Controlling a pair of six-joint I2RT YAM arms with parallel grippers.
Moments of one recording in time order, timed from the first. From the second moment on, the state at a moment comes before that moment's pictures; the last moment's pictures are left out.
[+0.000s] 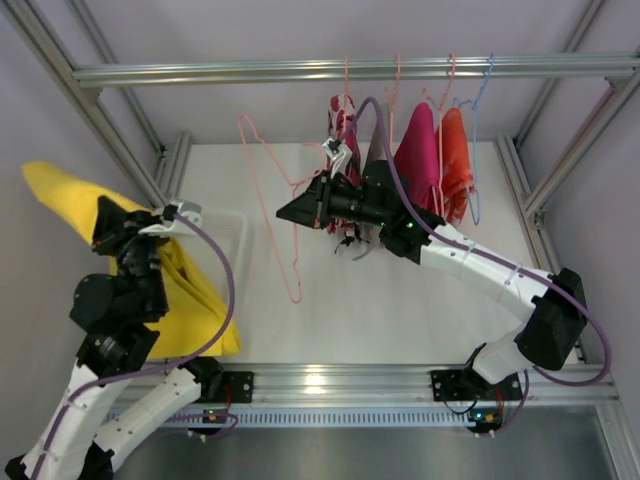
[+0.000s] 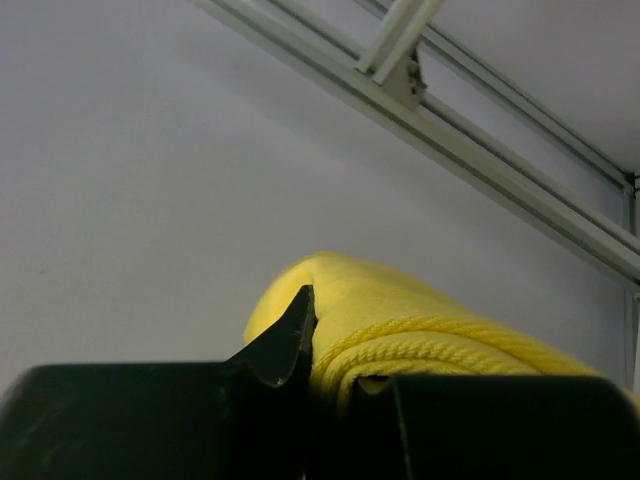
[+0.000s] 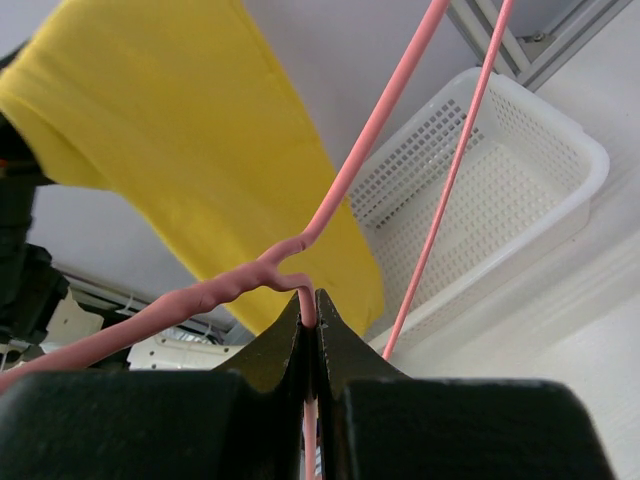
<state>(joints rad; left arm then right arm) -0.62 0.51 1.05 -0.05 -0.87 1.40 0.85 1.48 1.32 0.13 -0.42 0.74</state>
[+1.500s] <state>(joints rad) 0.15 1.19 1.35 -0.55 -0.49 0.57 0.81 1.44 1.32 0.11 -0.43 0.74</state>
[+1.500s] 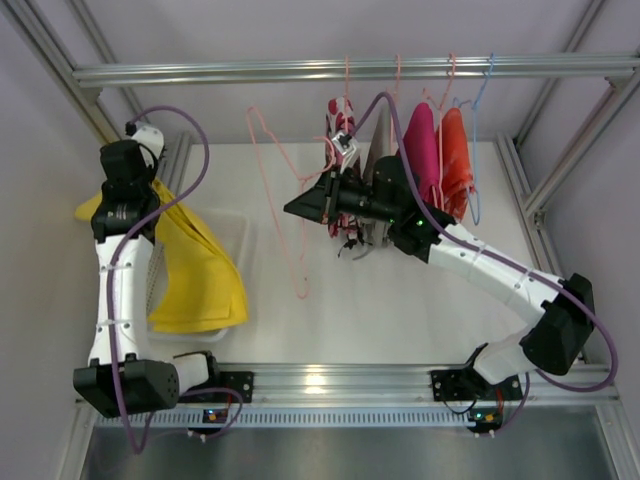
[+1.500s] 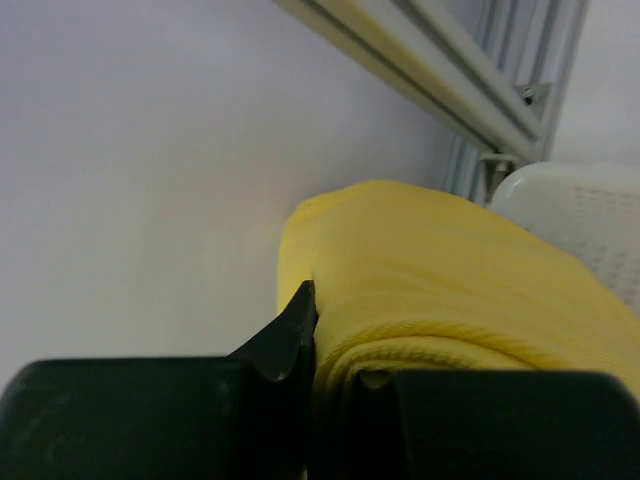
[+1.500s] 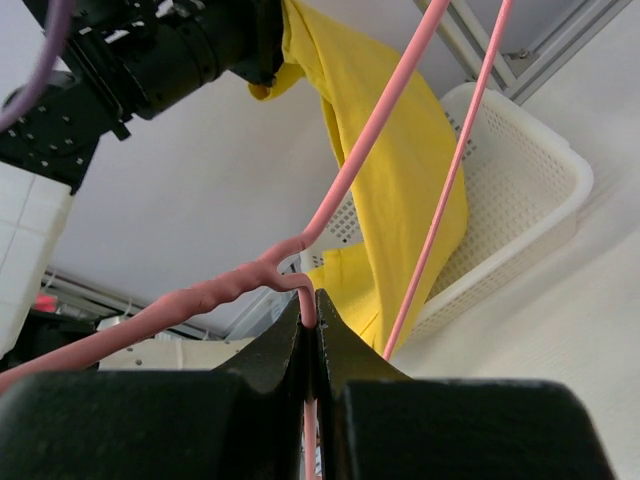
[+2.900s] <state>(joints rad) 0.27 1.04 1.35 -1.33 0.72 0.68 0.78 1.36 1.31 0.07 -0.43 0.72</state>
